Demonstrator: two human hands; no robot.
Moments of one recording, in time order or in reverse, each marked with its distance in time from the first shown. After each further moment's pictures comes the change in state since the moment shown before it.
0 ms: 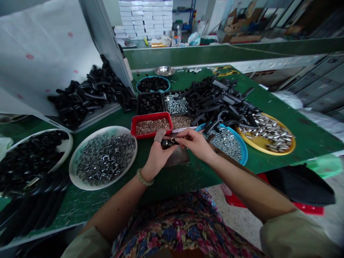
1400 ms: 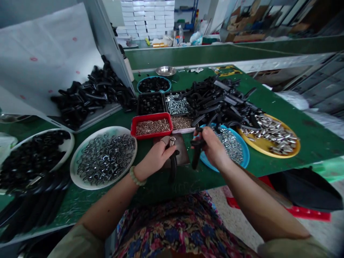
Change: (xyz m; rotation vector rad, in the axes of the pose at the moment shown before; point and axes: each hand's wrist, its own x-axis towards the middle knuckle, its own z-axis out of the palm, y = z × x) left_hand 0.003 0.030 -0.017 0.350 -0.299 0.058; right_hand -0.022 -0.020 -0.035 0.006 0.234 0.024
